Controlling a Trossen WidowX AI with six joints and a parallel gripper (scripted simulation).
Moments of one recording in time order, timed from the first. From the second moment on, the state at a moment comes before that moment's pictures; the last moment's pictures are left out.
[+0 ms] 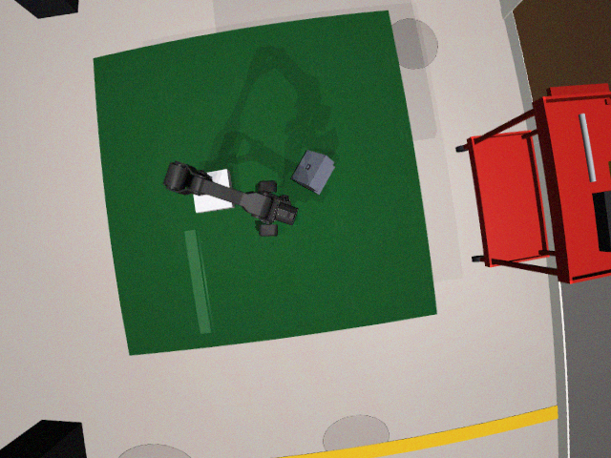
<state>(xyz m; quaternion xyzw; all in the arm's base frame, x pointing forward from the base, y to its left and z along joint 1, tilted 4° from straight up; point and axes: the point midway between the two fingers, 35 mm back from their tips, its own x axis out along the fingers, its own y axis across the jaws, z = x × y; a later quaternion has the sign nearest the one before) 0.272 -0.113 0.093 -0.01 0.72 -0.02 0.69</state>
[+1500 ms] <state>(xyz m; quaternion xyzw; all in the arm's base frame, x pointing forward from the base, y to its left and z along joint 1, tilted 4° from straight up) 0.297 -0.072 0.093 -0.15 0.70 0.02 0.70</state>
